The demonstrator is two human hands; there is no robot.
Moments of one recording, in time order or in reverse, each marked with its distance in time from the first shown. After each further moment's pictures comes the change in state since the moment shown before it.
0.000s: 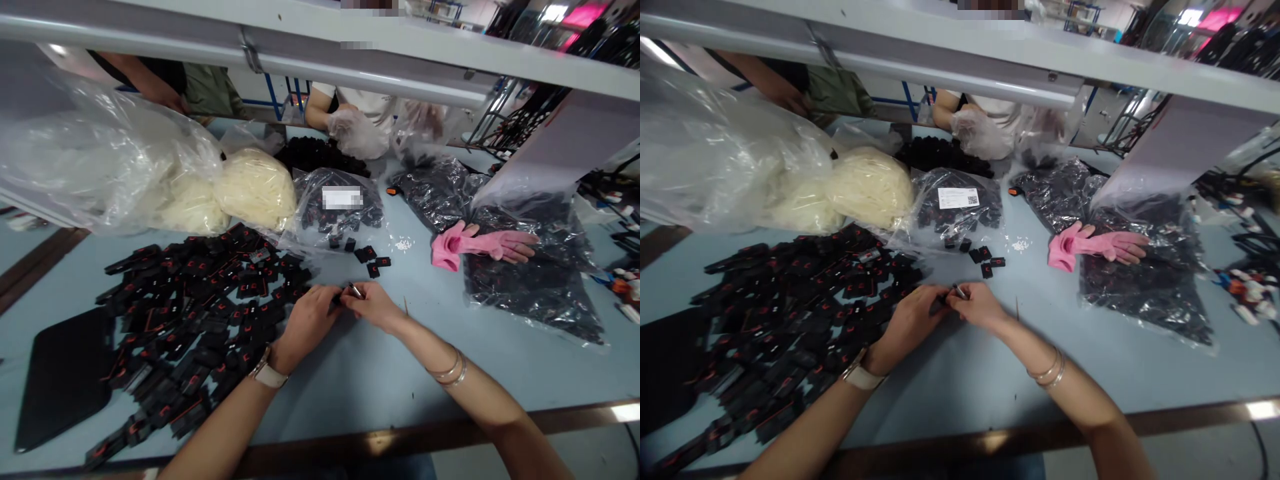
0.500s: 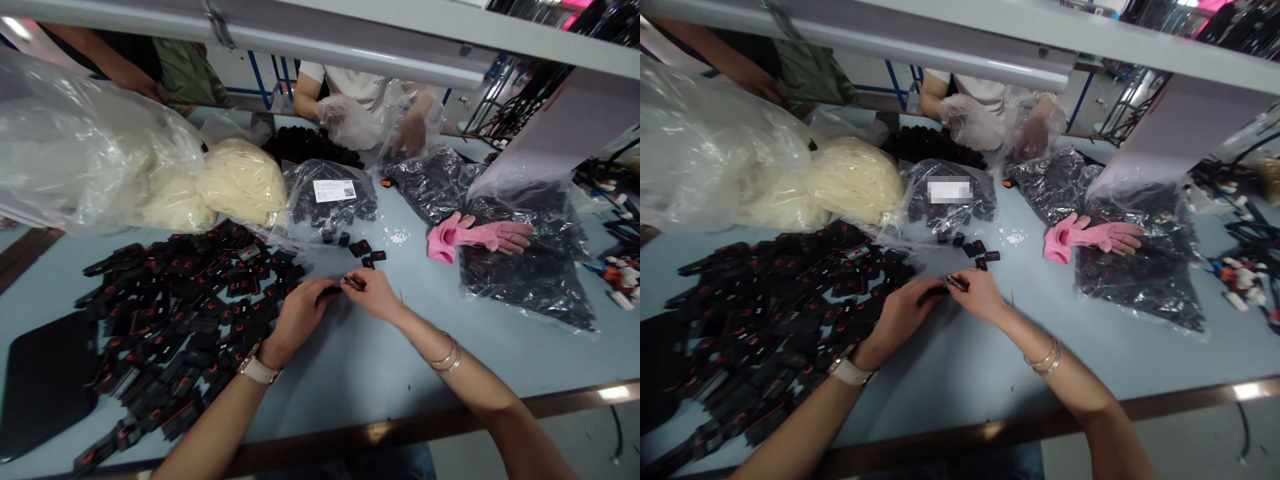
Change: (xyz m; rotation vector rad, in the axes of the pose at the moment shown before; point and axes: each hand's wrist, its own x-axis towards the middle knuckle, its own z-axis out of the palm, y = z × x) left_hand 0.004 -0.006 -0.004 -0.178 -0.018 -0.121; right_hand 0.002 -0.001 -0.014 -0.511 0.233 -0.356
